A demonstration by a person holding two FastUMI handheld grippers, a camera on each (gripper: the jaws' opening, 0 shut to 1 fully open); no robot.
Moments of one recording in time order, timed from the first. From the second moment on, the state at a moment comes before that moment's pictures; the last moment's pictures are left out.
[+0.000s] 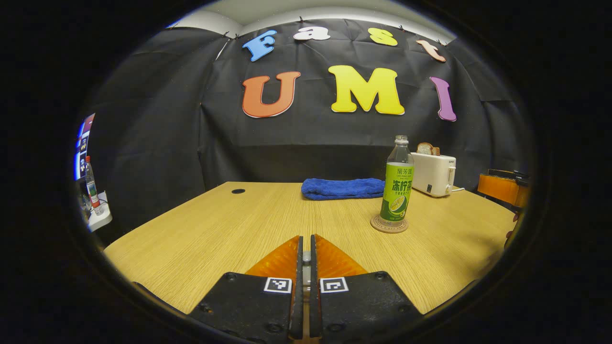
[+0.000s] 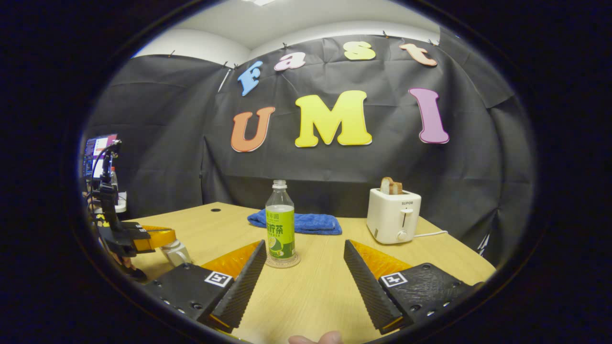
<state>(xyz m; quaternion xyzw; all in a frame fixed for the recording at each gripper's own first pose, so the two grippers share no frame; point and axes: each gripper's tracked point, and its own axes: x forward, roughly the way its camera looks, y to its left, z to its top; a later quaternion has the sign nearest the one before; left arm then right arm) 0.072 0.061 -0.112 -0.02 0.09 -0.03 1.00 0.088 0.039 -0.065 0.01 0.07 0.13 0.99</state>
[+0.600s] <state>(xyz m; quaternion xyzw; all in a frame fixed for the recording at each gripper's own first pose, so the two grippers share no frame) 0.021 0.028 -0.011 0.01 -0.01 -0.02 1.00 0.046 0.012 -0.043 -0.01 0.03 0.05 1.00</state>
